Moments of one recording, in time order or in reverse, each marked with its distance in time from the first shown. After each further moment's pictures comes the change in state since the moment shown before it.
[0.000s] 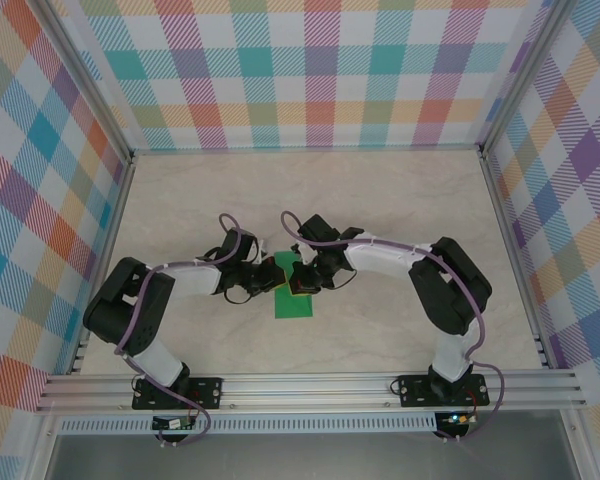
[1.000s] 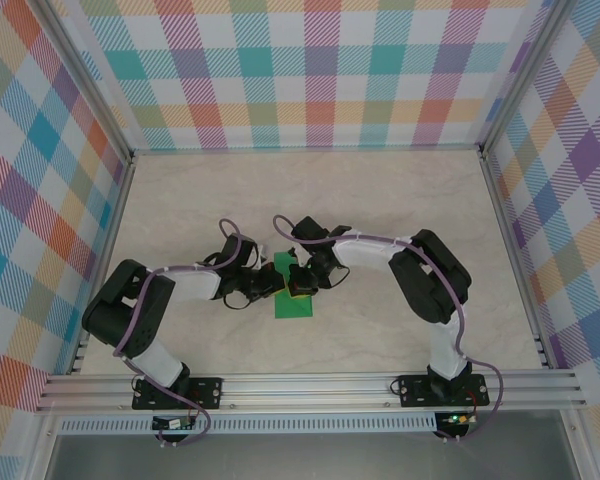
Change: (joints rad) left arm -0.014 -0.016 -0.047 0.021 -0.008 -0.011; right arm 0.000 0.124 0.078 -0.054 0.020 -0.031
